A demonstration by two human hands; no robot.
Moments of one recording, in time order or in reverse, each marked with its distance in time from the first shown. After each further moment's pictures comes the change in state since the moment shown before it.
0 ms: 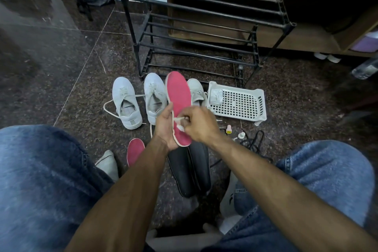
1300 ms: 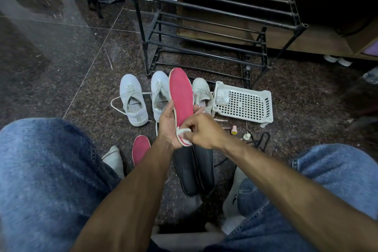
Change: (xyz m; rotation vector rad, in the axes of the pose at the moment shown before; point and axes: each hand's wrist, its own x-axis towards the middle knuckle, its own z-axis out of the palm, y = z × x) left_hand 0.001 -0.001 -0.007 -0.043 -0.048 0.007; right_hand -0.012 -0.001 -0.006 0.145 -0.282 -0.047
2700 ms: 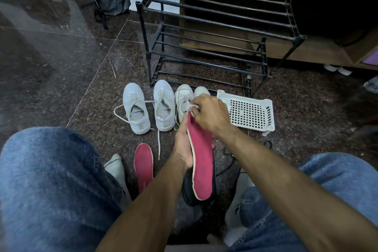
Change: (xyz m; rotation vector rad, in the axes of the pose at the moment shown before) left_hand -0.010 -0.036 0.020 0.111 0.047 -0.016; right_hand 0.037 -0.009 -0.032 -0.359 0.383 0.050
